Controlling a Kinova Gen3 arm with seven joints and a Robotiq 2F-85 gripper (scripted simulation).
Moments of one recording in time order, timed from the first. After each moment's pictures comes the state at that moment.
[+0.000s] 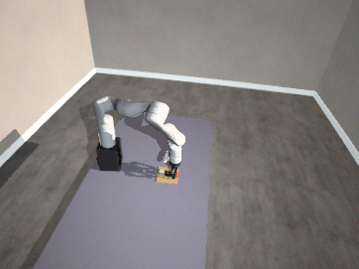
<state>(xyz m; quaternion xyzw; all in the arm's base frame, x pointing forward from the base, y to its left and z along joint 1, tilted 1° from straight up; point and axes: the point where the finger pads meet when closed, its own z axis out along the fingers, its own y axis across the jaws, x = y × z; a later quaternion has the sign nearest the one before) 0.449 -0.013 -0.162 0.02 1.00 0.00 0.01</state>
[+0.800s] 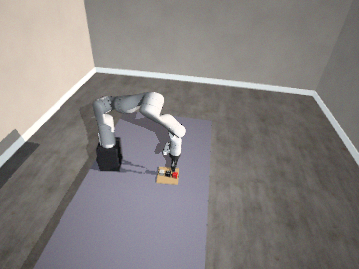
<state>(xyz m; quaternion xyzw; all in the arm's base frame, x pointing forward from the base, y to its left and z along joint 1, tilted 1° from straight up) 0.441 -0.006 -0.101 0.01 1.00 0.01 0.00</state>
